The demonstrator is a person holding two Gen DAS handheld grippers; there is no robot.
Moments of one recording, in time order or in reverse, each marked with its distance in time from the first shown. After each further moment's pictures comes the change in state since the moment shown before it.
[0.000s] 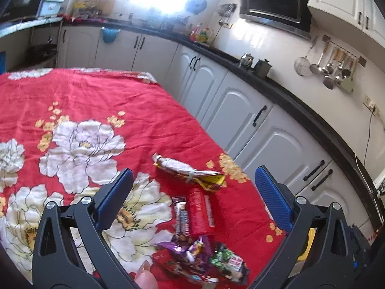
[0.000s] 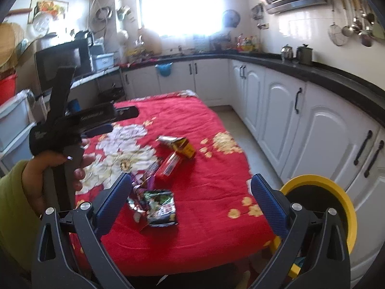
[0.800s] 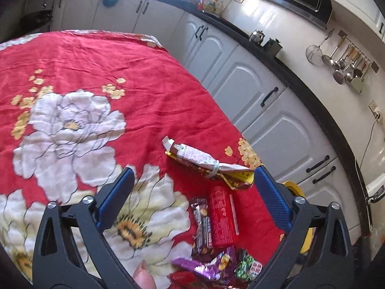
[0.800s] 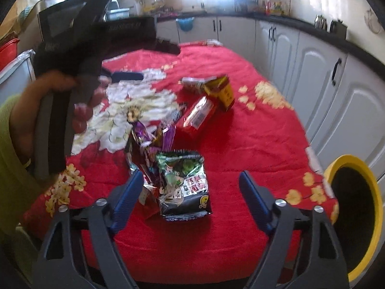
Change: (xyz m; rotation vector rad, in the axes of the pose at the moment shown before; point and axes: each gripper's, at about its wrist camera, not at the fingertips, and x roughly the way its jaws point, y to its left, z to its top) left arm 0.067 0.039 0.013 -0.063 0.203 -0.043; right arm 0.101 0.023 -0.036 -0.054 0.276 0.101
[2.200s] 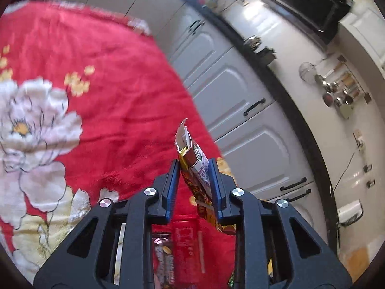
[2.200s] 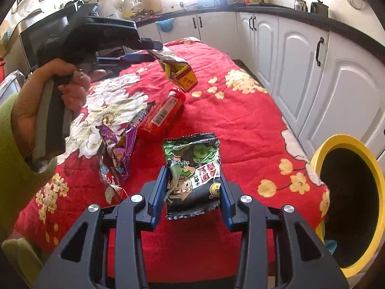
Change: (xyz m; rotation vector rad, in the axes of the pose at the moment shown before) left arm 0.033 -0.009 0.028 -0.131 0.004 -0.166; right arm -0.014 -0.037 -0.006 0.113 -0.049 -0.028
